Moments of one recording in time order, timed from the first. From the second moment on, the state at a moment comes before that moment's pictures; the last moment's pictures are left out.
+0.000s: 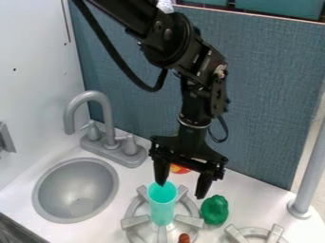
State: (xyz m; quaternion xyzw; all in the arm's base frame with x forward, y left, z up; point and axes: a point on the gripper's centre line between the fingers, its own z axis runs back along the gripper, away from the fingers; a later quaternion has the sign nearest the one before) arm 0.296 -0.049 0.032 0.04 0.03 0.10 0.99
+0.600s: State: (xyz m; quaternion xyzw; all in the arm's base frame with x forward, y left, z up) arm 0.313 -0.028 -0.003 0.06 0.00 0.08 0.99
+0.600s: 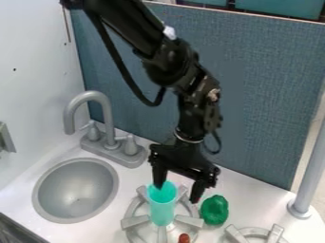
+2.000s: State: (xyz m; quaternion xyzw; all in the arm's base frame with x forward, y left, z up) arm 0.331 -0.018 -0.057 0.06 0.05 0.09 0.99
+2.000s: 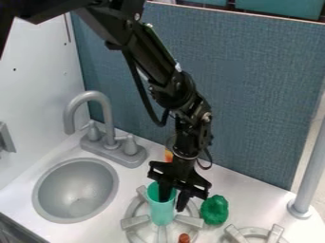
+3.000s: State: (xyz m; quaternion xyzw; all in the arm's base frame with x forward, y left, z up) arm 0.319 -0.101 0.019 -0.01 -0.04 -0.03 1.00
